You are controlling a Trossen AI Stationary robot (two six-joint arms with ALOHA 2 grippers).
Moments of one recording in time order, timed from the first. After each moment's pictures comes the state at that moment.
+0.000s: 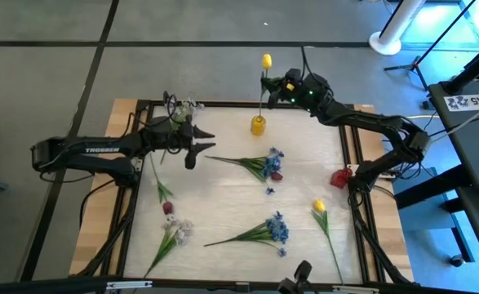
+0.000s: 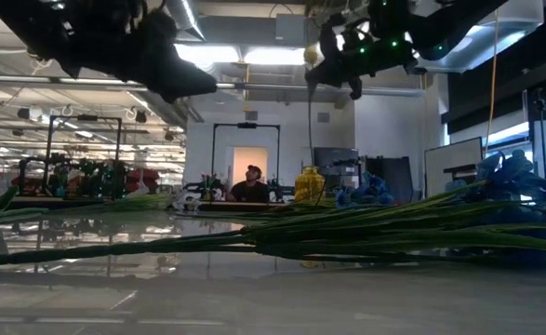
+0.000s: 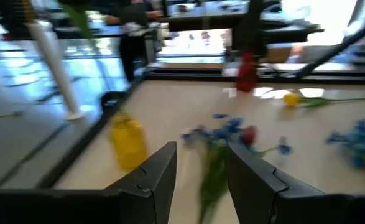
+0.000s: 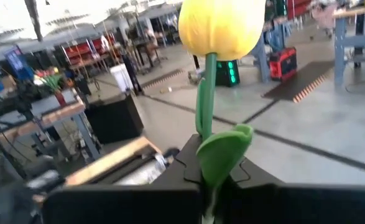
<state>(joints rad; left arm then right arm) 0.35 1.00 0.44 0.34 0.17 0.08 -0.61 1.49 1.01 0.45 -0.06 0.28</state>
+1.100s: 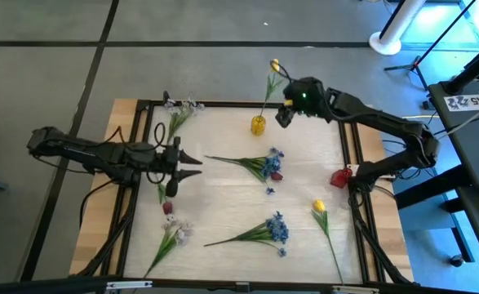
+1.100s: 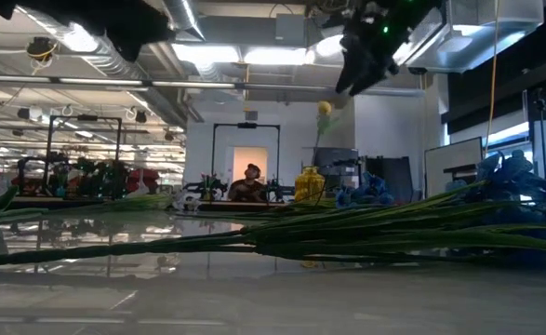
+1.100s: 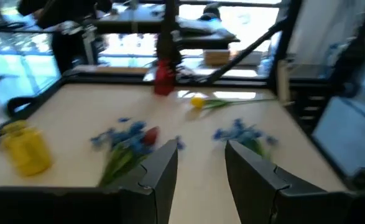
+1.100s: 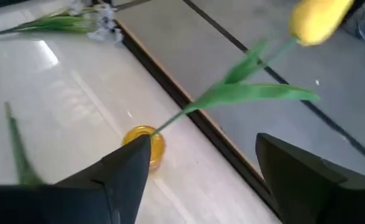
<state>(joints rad) -0.18 0.76 0.52 -0.01 -0.22 -0.08 -0.43 1.35 1.28 -0.59 0.28 0.03</state>
